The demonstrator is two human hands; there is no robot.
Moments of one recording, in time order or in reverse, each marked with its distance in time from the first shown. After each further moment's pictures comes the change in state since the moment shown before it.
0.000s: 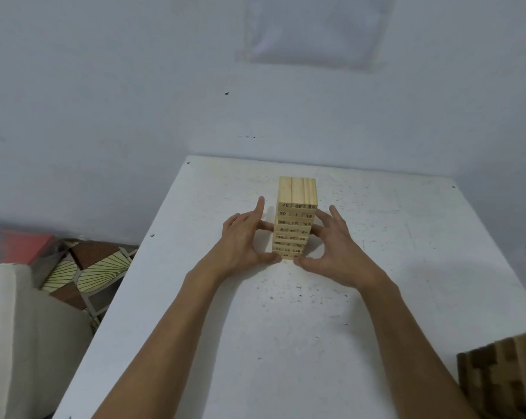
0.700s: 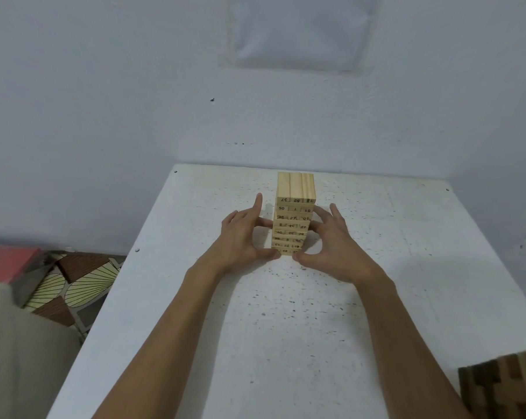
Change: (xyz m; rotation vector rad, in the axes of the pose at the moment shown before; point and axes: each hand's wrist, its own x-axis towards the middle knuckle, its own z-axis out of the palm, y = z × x) left_hand 0.033 0.005 0.001 -0.033 0.000 -0.003; right_hand 0.023 0.015 -0.010 0.041 0.048 0.055
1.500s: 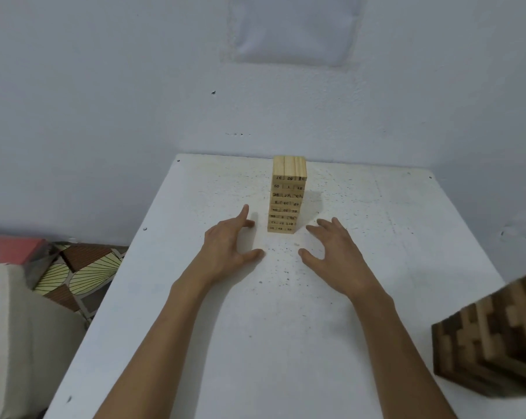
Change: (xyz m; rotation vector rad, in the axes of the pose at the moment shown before) left_hand -0.065 0.013 -0.003 0.047 0.008 -0.139; right_hand -0.071 -0.015 0.014 -0.107 0.119 0.093
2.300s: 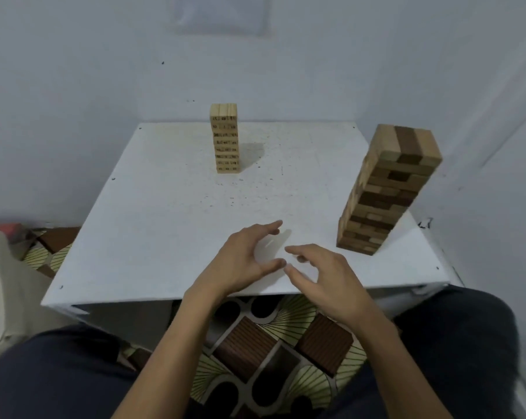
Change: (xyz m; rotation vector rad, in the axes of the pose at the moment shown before) left_hand -0.155 0.111 0.087 -0.120 -0.117 0.233; right_hand -0.236 0.026 -0.024 0.213 0.051 -0.060
